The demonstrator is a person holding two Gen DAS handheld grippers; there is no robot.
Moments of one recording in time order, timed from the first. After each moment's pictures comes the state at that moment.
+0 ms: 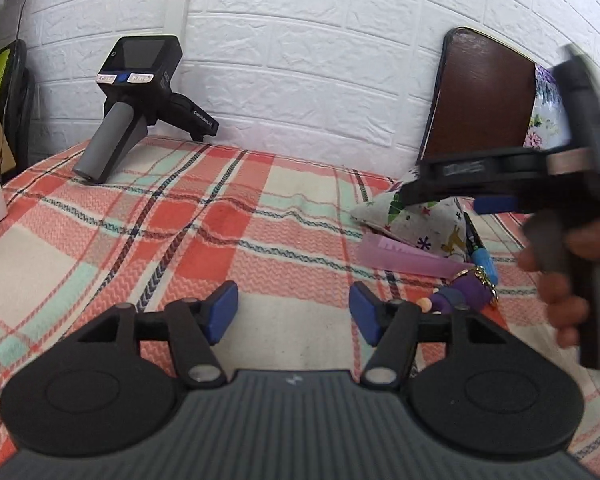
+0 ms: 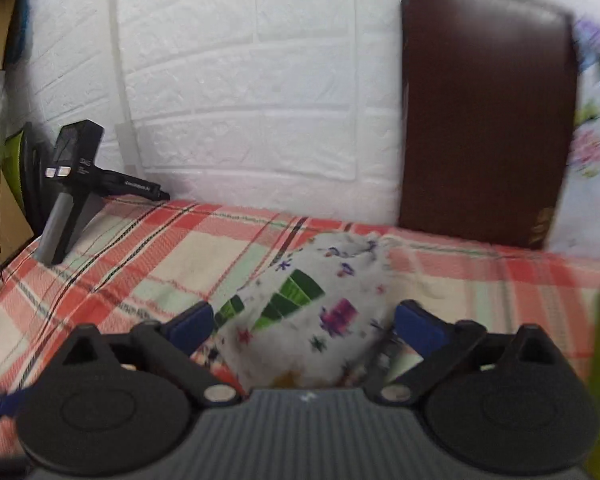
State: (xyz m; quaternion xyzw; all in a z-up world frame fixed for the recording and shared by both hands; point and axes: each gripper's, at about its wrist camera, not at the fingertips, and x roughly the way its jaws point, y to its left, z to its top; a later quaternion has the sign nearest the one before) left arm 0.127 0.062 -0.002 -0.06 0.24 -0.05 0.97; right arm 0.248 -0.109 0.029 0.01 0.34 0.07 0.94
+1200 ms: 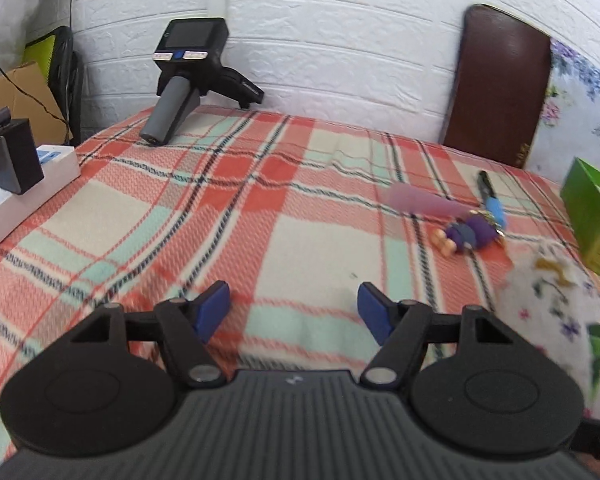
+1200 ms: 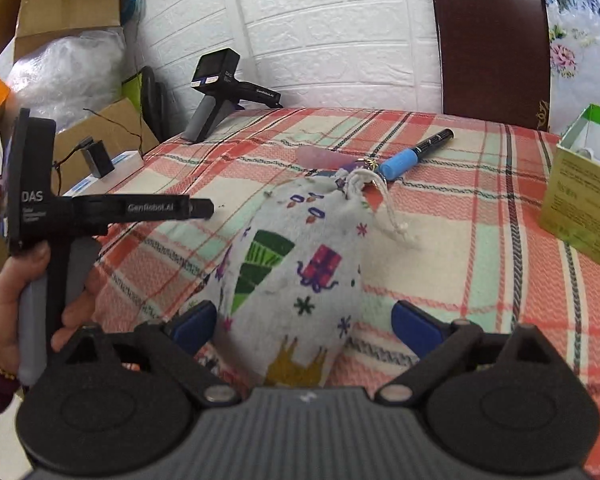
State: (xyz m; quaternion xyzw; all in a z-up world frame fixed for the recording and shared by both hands) left arm 0.062 0.066 0.010 -0.04 0.30 0.00 0.95; right arm -0.001 -0.150 0.023 0.01 0.34 0.22 0.91
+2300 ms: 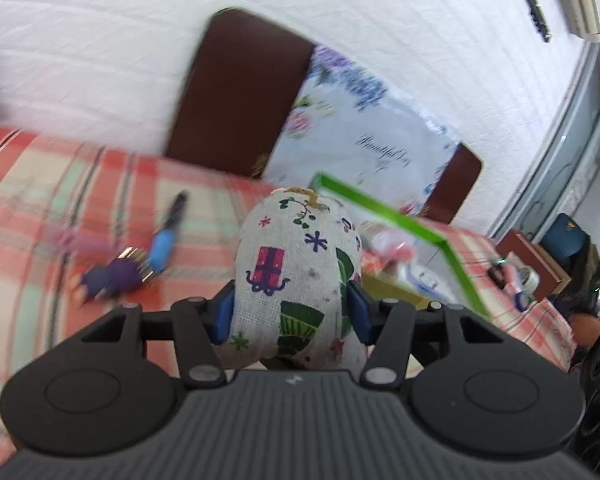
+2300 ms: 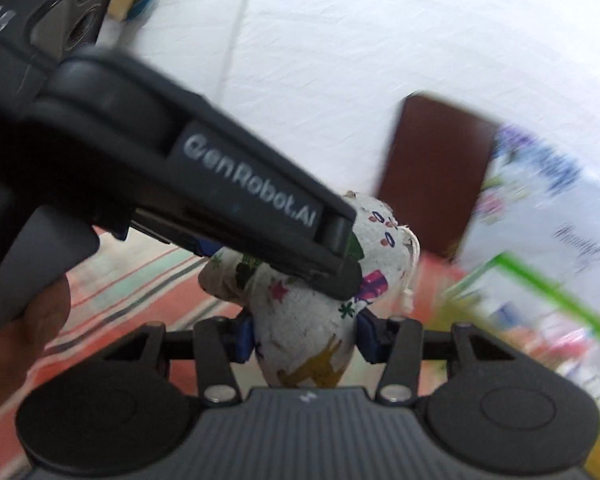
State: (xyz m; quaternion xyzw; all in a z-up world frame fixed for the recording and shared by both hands) left arm 0.083 -0.076 0.066 -0.13 0.27 -0.32 0.90; right arm -0.015 -0.162 0.055 -0.16 0.18 0.07 0.97
